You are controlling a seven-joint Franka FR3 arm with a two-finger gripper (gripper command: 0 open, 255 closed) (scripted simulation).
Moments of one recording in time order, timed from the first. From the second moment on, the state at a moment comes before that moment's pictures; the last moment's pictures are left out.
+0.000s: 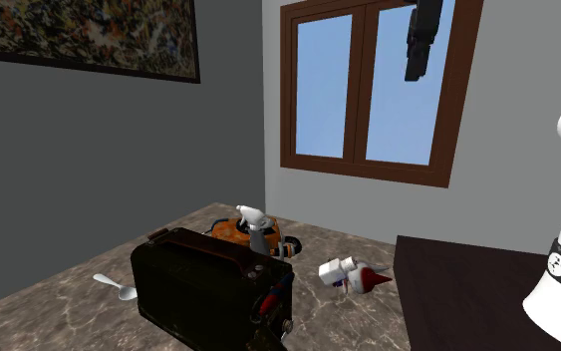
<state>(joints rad) -0.02 -0.82 0.06 -2.46 0.01 1.67 0.14</state>
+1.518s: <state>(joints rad) -0.05 -0.06 0.06 -2.28 -0.02 2.26 0.15</state>
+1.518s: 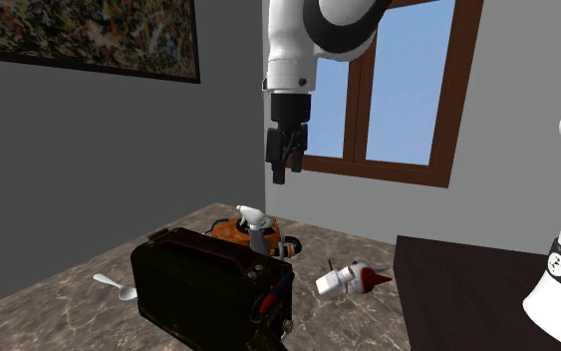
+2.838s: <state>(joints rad) -0.05 0.32 0.05 -2.09 -0.05 2.44 0.16</state>
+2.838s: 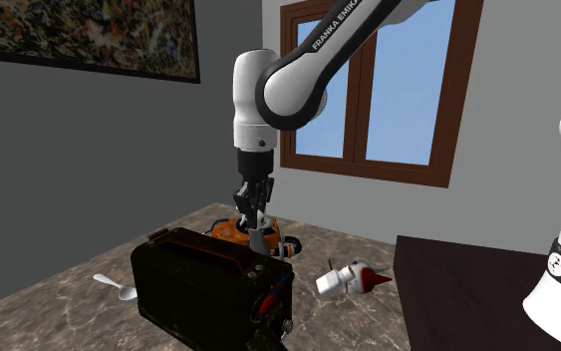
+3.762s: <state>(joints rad) -0.05 0.26 0.05 -2.07 -0.04 2.36 0.16</state>
